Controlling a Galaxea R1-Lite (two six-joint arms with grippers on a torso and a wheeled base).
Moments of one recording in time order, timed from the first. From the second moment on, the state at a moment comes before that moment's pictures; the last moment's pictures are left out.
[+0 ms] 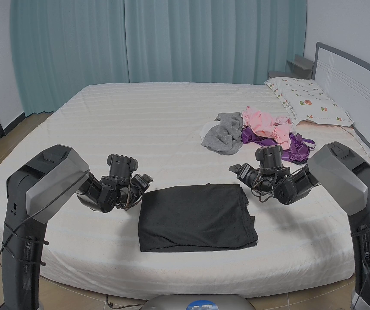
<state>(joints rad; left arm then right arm) -0.28 2.49 -1.37 -0.45 0.06 -1.01 0.33 2.53 -1.46 -0.54 -0.05 0.79</state>
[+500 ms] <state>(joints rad) -0.25 2.23 -0.91 -0.50 -0.09 -1.09 0.35 2.22 -0.85 -0.74 0.12 0.78</state>
